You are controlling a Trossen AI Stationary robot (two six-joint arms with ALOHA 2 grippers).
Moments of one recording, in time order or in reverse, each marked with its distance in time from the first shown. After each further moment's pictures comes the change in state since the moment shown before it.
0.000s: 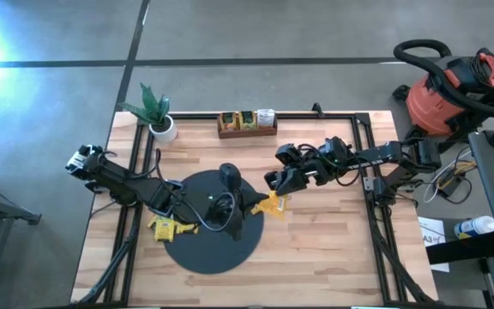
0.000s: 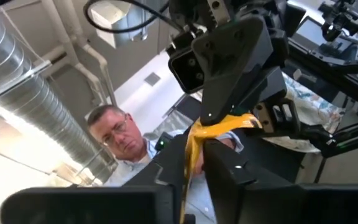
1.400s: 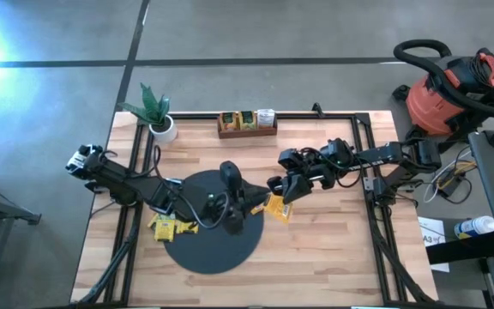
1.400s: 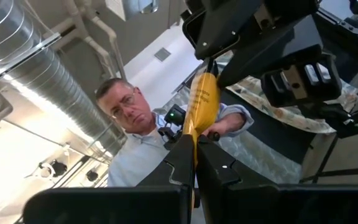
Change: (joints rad) left arm 0.014 -0.002 0.000 0.086 0.003 0.219; right arm 0.019 0.000 0.001 0.050 -0.107 0.027
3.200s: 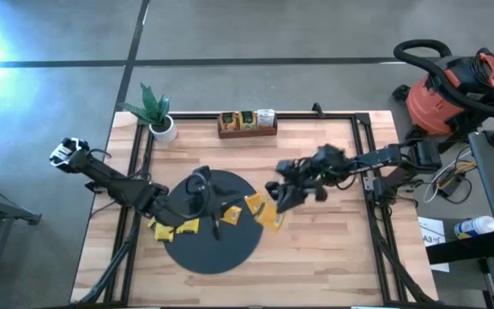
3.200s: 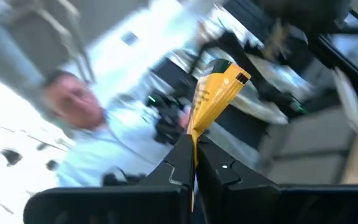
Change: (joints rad) left arm -0.061 -0.207 -0.361 -0.018 -0.148 -0.839; right arm 0.019 0.000 -0.064 -0.152 -0.002 -0.258
